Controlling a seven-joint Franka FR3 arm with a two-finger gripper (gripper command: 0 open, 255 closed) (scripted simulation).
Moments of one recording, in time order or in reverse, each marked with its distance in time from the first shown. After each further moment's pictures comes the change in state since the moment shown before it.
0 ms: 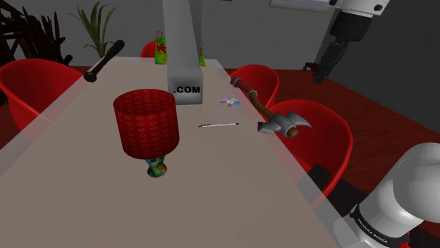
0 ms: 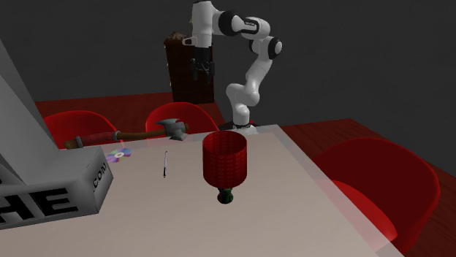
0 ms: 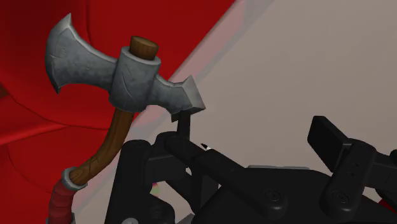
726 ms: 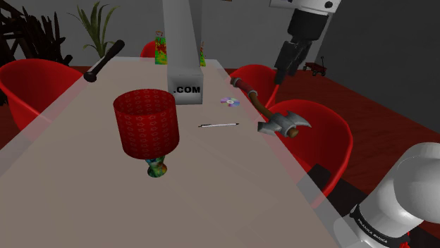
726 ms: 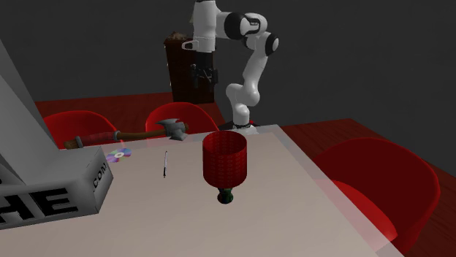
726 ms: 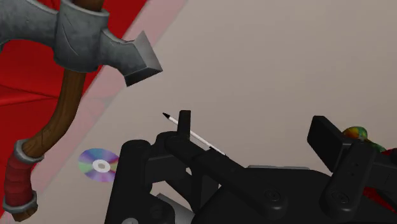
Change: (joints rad) arm 0.024 0.215 0.185 0.139 0.060 0.093 0.186
